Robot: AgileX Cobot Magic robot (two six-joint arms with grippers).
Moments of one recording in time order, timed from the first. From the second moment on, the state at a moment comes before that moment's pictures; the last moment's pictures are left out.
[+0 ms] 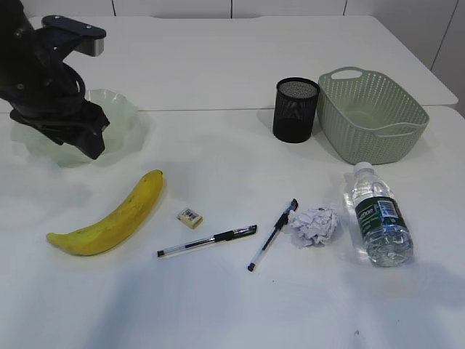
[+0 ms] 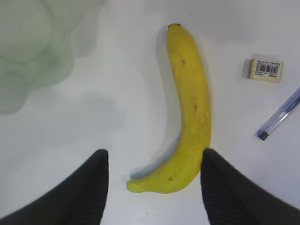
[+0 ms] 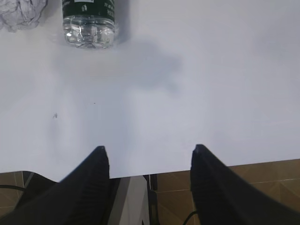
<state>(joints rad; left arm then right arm) -0.38 1.72 -1.36 0.09 0.90 0.07 -0.02 1.06 -0.95 0.00 1.25 0.09</state>
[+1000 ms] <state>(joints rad) -0.25 1.93 -1.36 -0.39 0.94 0.47 -0.02 1.06 -0.95 0.00 1.25 0.09</state>
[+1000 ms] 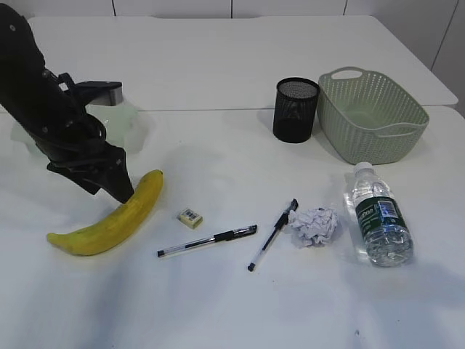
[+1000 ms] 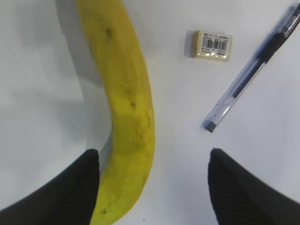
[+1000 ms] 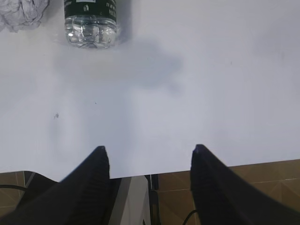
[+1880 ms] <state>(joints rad) -0.33 2.05 -1.36 -0.23 0.92 0.46 -0.02 1.09 -0.95 0.00 1.24 0.09</state>
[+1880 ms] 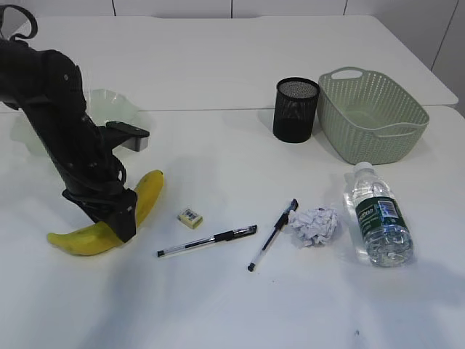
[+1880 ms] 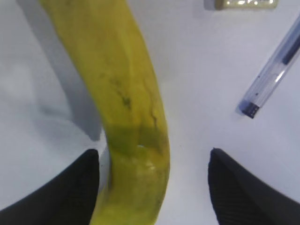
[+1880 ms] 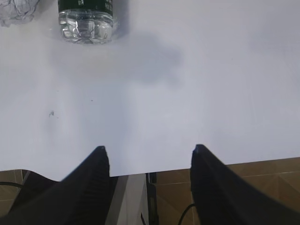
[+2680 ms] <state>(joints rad) -0.33 2.07 -1.36 -0.15 0.89 0.46 -0.02 1.09 -0.95 -0.02 1.24 0.09</state>
